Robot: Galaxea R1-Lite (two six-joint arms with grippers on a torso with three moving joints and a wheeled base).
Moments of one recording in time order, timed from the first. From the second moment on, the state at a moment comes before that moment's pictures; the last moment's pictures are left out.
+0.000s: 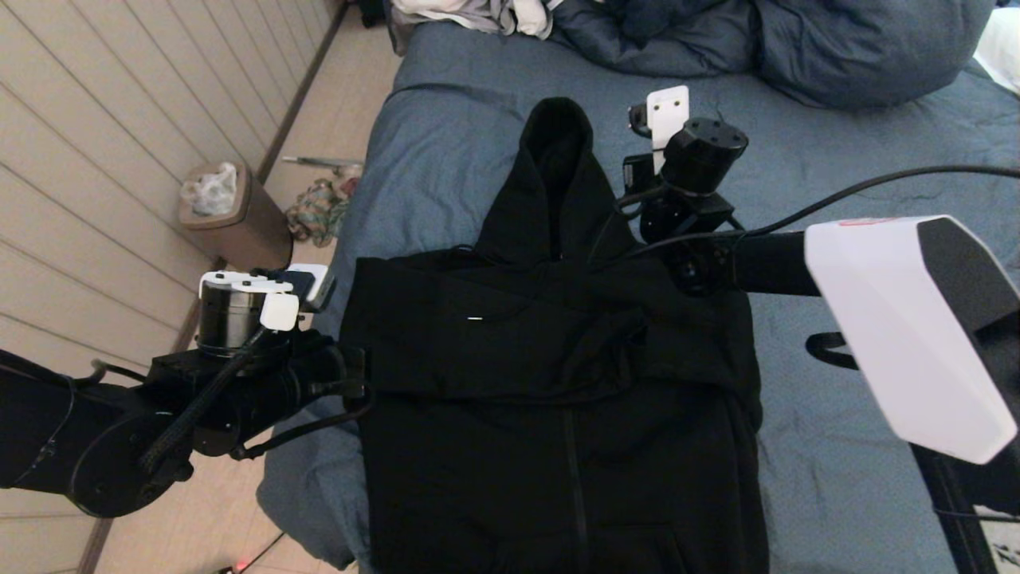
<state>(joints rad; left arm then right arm) -0.46 1.74 -0.71 -0.65 0.16 -0.12 0.33 2.32 -1.97 -0.80 -0.64 -0.45</state>
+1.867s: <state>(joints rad) -0.46 1.74 -0.72 -0.66 0.15 -0.17 0.24 1.70 -1.33 -0.19 -0.08 0.19</state>
